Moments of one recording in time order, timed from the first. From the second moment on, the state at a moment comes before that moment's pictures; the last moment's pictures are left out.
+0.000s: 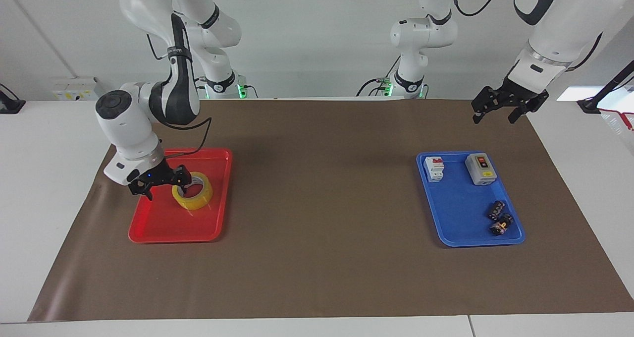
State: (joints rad) left arm -0.03 0.00 -0.03 -1.58 -0.03 1.56 0.00; right arm -0.02 0.19 -0.02 -1.95 -0.04 2.24 -0.20
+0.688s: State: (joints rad) left arm -0.03 0.00 -0.03 -1.58 -0.03 1.56 0.00; right arm 0.02 0.05 -0.01 -1.63 -0.02 1.71 0.16
